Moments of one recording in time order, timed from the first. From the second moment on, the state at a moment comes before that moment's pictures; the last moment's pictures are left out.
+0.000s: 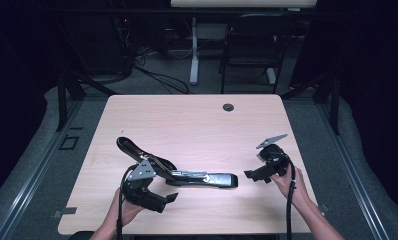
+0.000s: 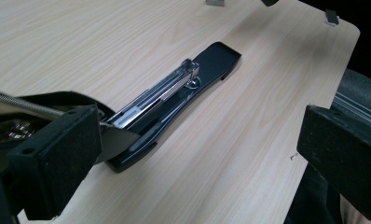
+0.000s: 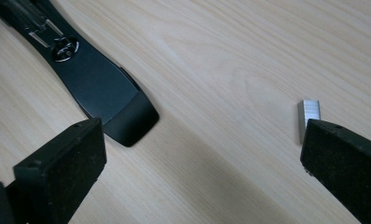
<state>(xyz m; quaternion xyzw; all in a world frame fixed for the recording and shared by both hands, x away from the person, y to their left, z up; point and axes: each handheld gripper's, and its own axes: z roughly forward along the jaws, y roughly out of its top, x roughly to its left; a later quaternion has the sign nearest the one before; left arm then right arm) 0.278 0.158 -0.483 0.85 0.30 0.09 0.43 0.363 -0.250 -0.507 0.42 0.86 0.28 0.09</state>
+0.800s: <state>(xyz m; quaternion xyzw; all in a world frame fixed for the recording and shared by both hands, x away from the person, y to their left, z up) 0.285 0.162 -0.489 0.85 0.31 0.09 0.41 0.423 -0.271 -0.529 0.48 0.84 0.23 0.11</state>
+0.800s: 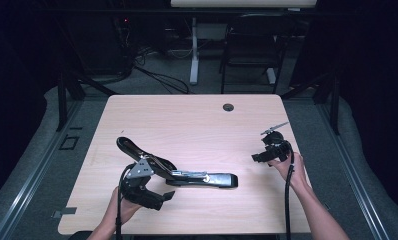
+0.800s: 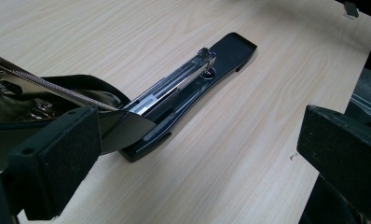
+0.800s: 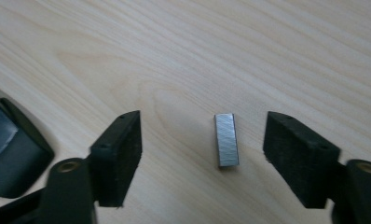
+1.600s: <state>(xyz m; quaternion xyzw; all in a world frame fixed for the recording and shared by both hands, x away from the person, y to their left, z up) 0.286 0.159 -0.491 0.85 0.30 0.09 0.41 0.430 -0.276 -0.543 0.49 0.84 0.20 0.11</state>
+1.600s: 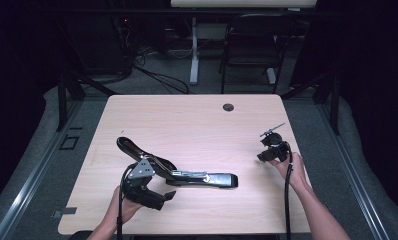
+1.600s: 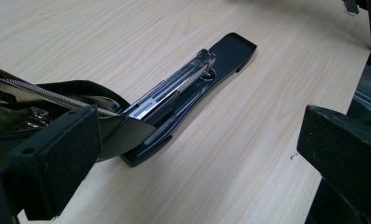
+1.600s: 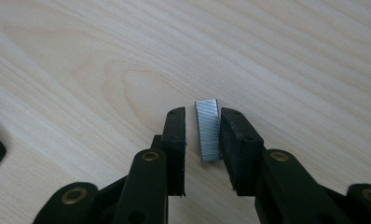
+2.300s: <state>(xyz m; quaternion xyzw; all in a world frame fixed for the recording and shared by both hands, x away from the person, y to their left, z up) 0.285 0.160 -0.491 0.86 0.30 0.10 0.41 0.424 -0.274 -0.538 0.48 0.85 0.18 0.11</state>
